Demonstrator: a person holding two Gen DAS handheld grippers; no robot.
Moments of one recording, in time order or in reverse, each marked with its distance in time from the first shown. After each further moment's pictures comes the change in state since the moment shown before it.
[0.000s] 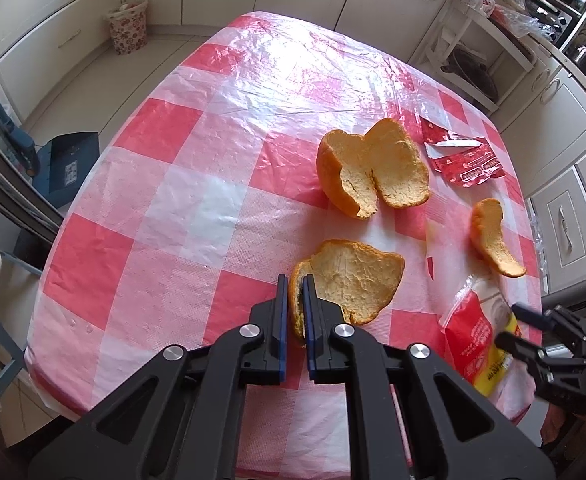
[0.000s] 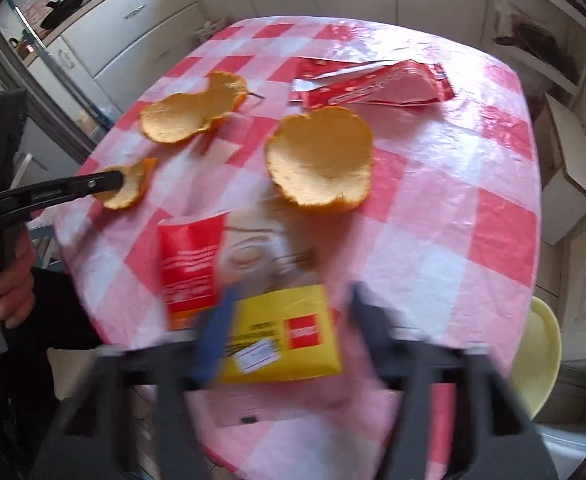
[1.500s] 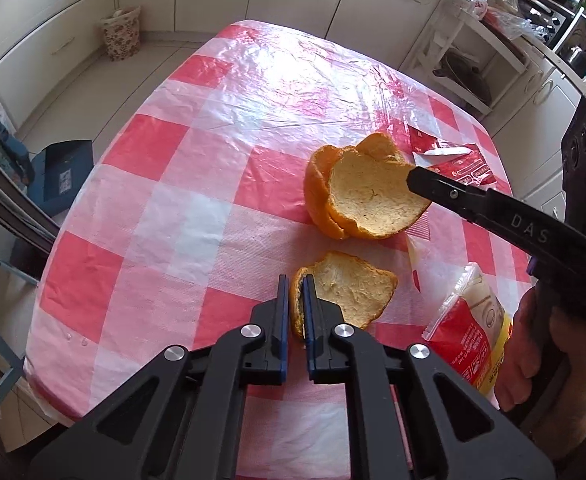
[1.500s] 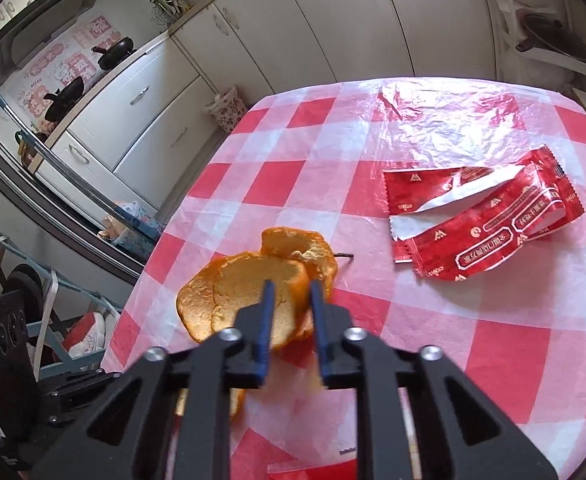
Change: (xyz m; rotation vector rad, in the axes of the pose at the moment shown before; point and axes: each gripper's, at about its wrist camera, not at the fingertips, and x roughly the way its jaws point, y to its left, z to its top) left arm -0.003 0.000 0.008 0.012 -0.014 -0.019; right arm 0.031 0.029 0.109 0.170 -0.244 0.150
